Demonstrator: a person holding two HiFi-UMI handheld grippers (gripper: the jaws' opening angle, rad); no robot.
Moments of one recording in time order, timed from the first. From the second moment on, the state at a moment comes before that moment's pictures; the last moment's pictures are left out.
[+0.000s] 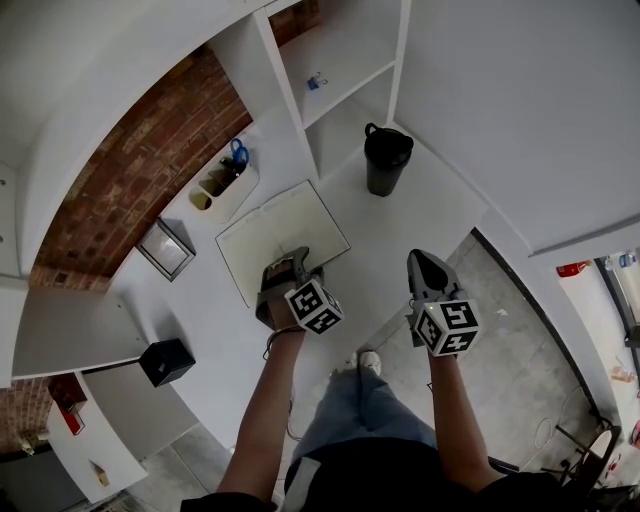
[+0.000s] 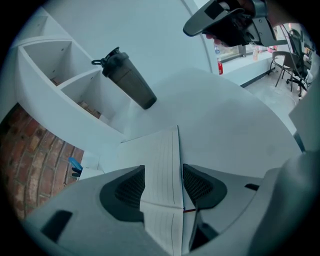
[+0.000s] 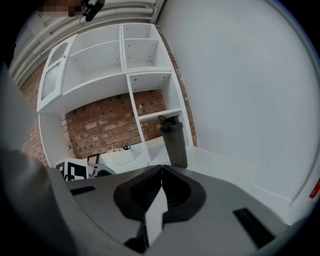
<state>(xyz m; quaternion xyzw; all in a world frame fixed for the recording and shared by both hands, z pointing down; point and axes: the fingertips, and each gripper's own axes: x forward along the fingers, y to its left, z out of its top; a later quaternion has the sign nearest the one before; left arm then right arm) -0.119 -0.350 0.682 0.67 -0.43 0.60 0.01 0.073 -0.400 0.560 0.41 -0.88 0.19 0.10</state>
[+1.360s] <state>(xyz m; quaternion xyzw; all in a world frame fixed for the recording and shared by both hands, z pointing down) -0.109 -0.348 0.685 0.69 -0.43 0.59 -0.01 0.064 -0.397 0.565 0.41 -0.88 0.19 0.11</state>
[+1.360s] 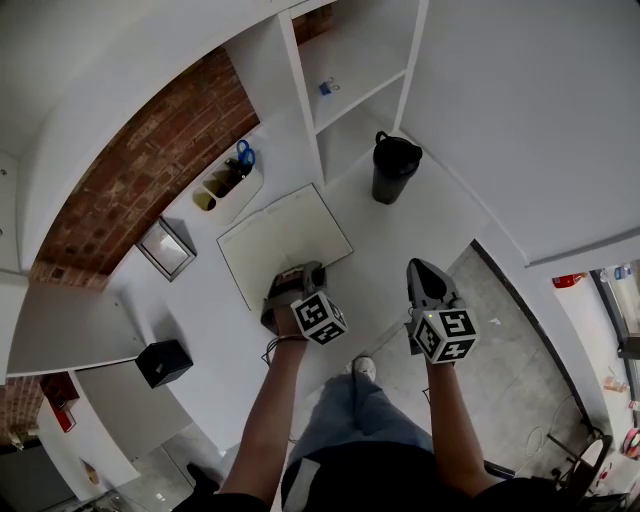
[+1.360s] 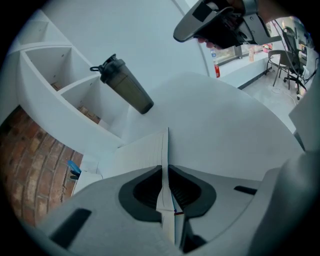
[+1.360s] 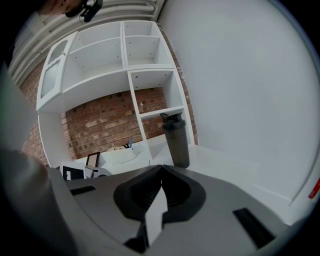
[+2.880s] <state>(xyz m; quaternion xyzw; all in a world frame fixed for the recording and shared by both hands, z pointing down) -0.187 -0.278 0.613 0.62 -0.75 0.15 0.17 -0.020 -0.368 0.554 0.33 -0.92 0.17 0.14</state>
